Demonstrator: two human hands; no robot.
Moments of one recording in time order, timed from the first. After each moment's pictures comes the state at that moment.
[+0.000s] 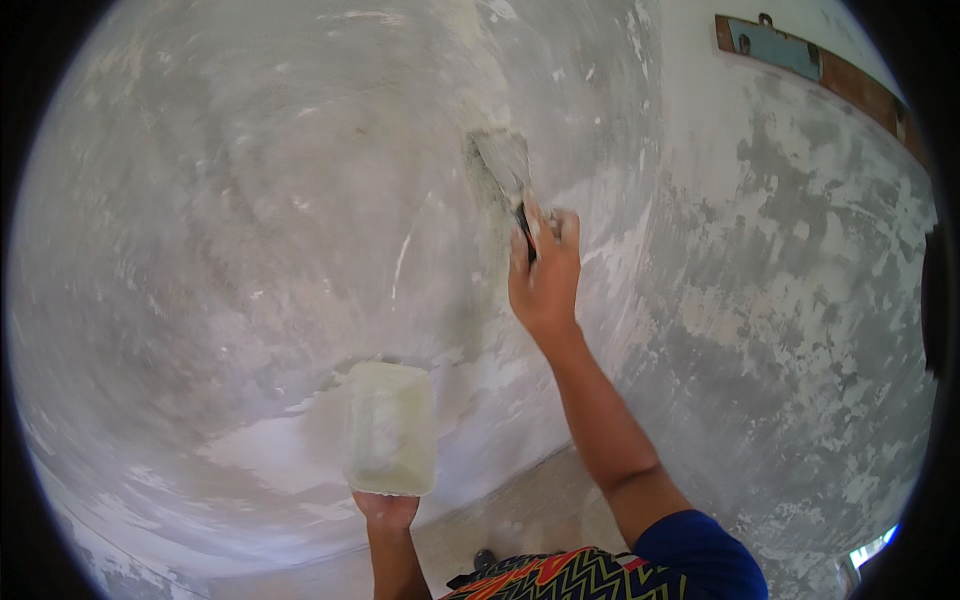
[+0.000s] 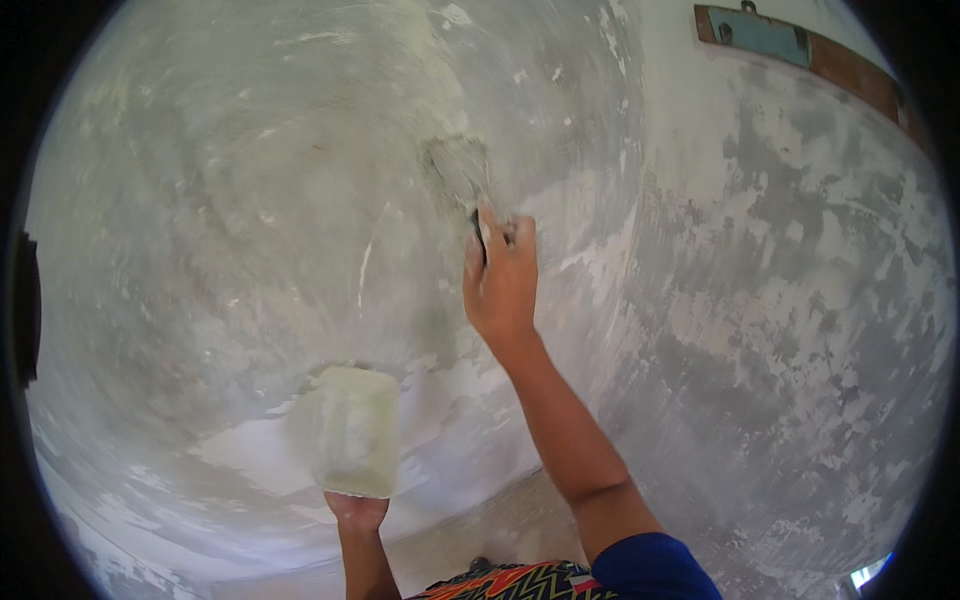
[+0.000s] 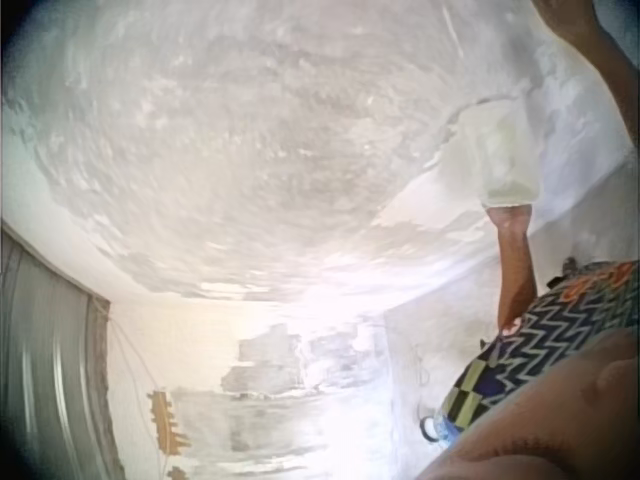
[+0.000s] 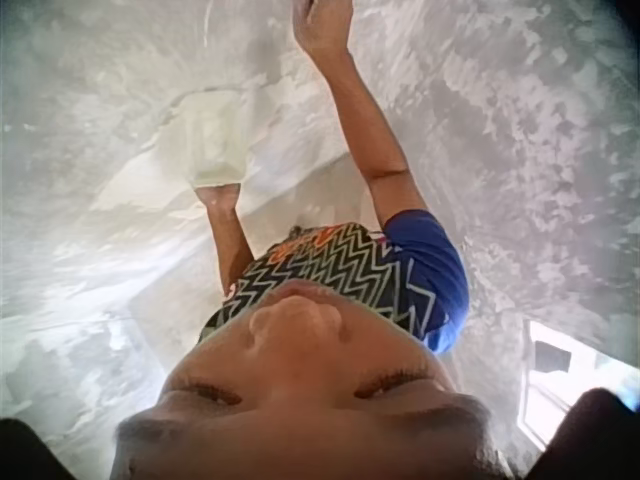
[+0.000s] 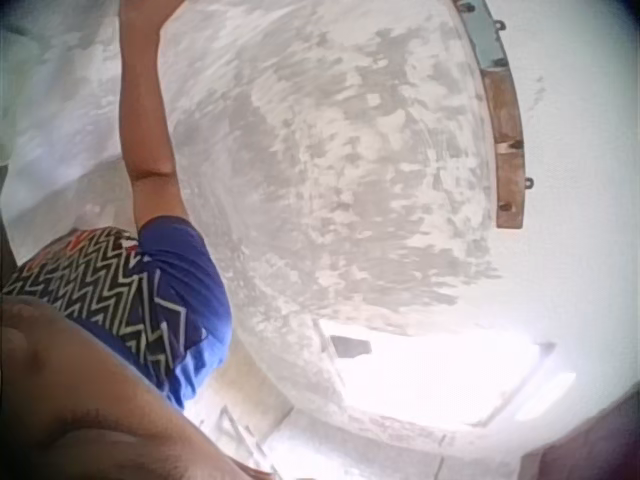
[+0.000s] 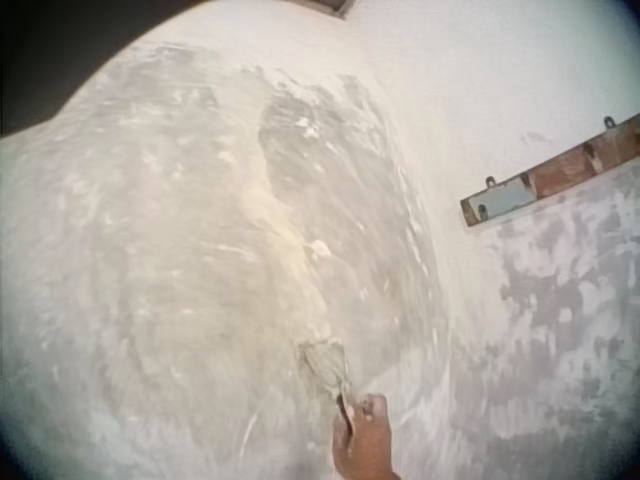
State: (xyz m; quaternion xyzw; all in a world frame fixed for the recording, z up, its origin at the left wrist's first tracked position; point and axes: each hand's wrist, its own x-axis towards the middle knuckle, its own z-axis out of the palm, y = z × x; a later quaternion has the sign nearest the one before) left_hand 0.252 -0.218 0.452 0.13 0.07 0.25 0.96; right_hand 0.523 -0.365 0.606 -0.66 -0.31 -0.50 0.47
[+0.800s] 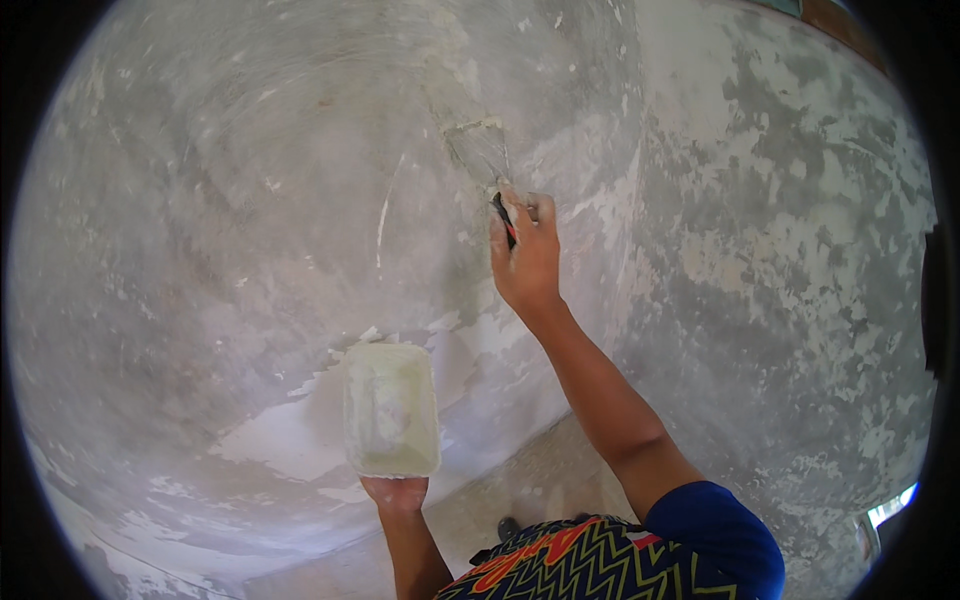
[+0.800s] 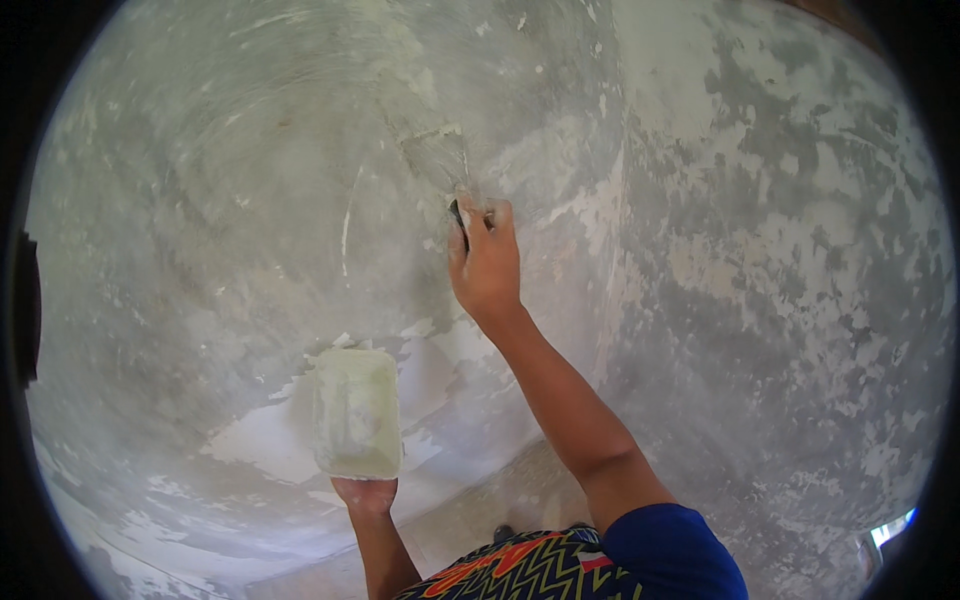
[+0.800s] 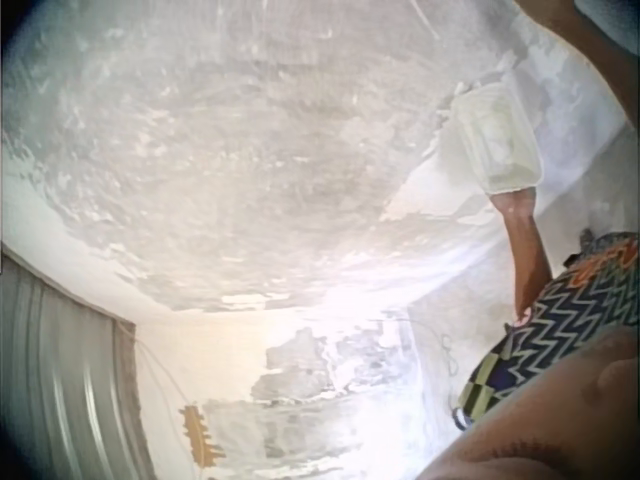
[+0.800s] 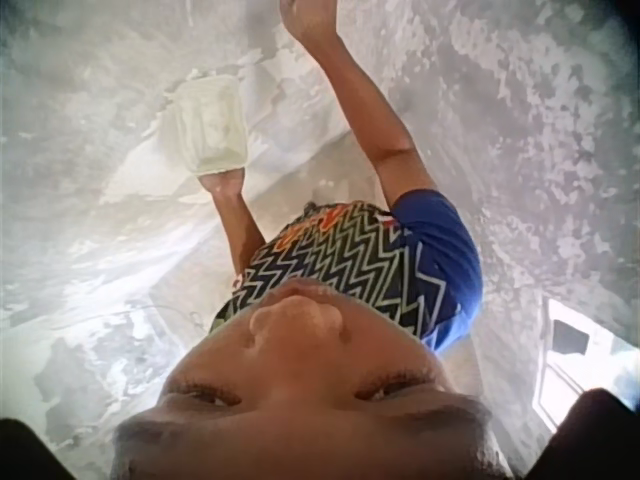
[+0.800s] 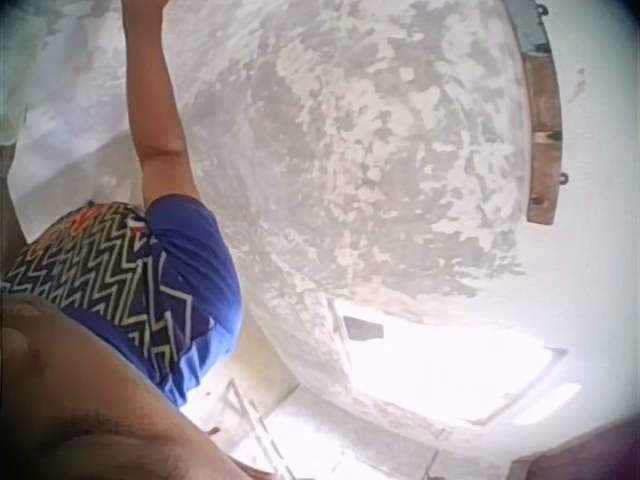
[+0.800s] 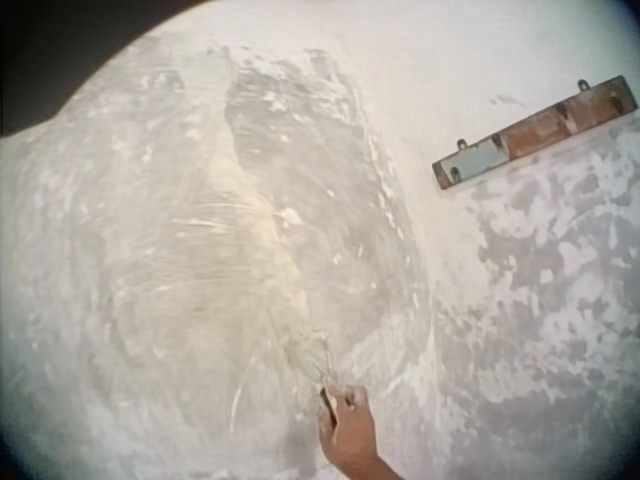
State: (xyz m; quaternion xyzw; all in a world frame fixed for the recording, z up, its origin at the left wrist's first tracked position) left_hand 0.244 -0.216 0.442 0.13 0.07 0.23 0.96; right_hand 0.520 -0.357 0.564 -0.65 -0.29 -0.49 0.50
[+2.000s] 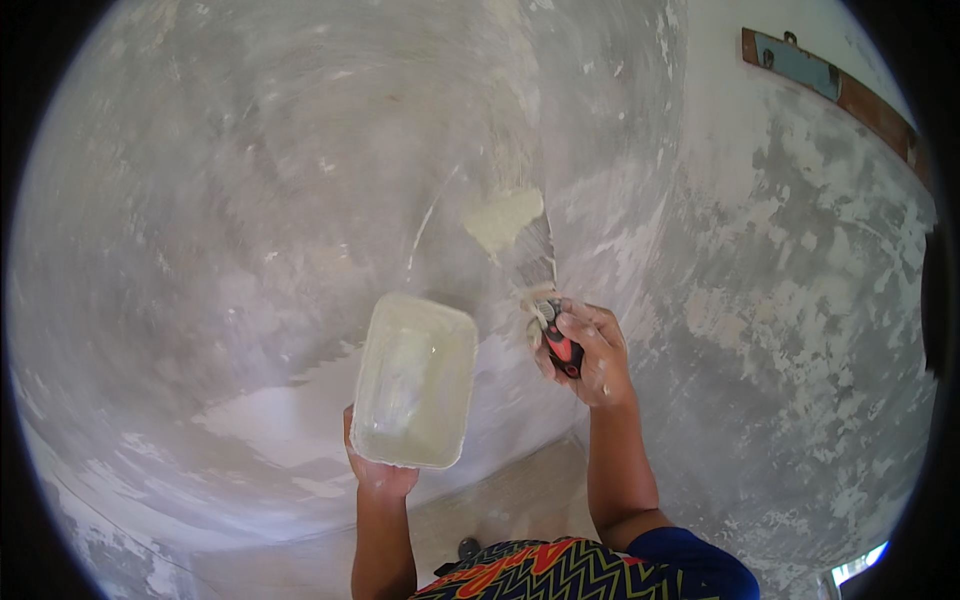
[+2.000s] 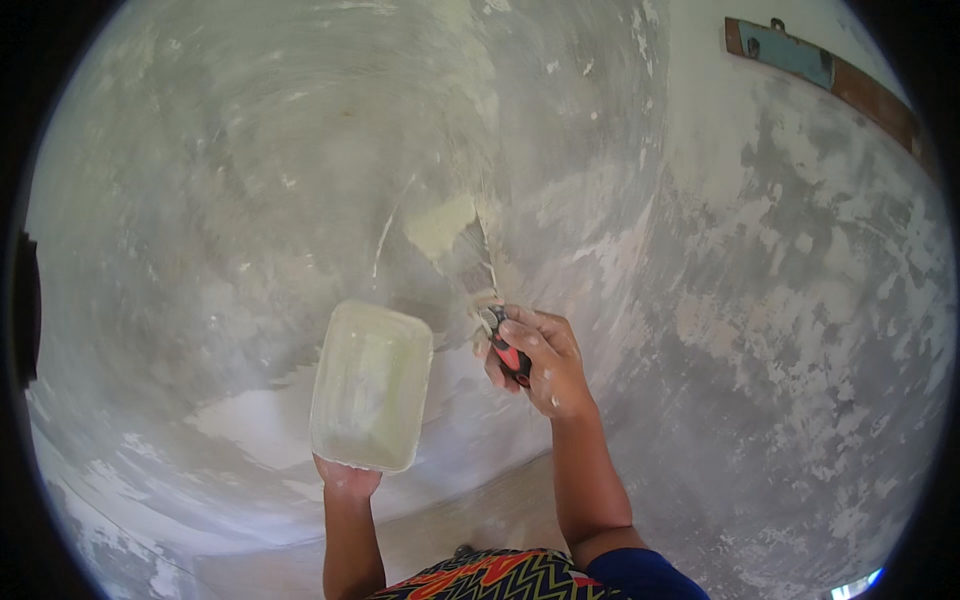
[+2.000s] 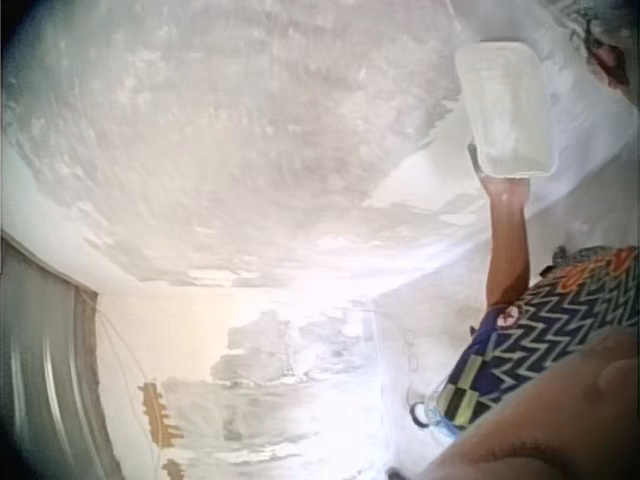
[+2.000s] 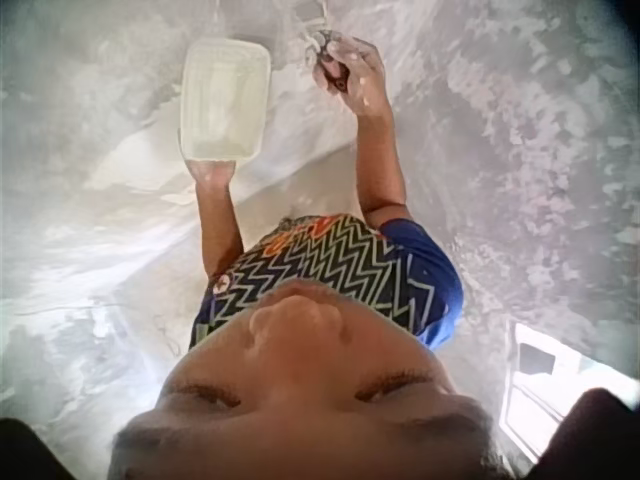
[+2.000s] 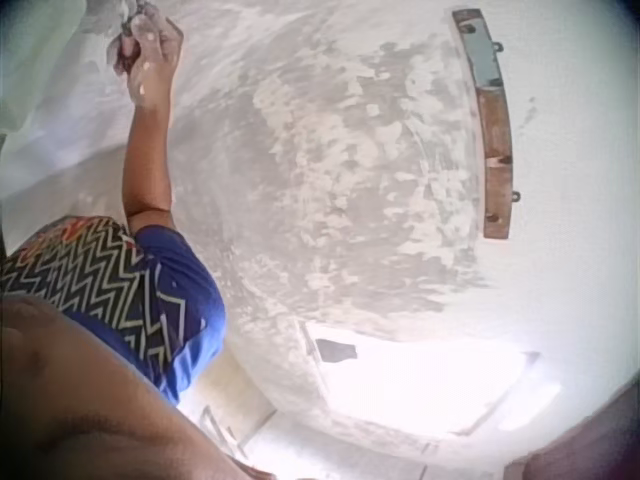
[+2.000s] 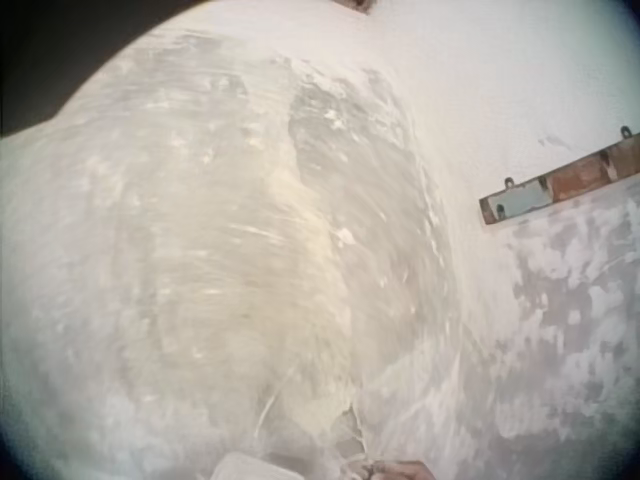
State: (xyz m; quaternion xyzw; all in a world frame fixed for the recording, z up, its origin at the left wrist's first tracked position) left_hand 0.262 -0.213 0.474 0.20 -0.04 0.22 0.95; right_hand 0.426 -0.436 0.586 -0.45 -0.31 0.15 0.82
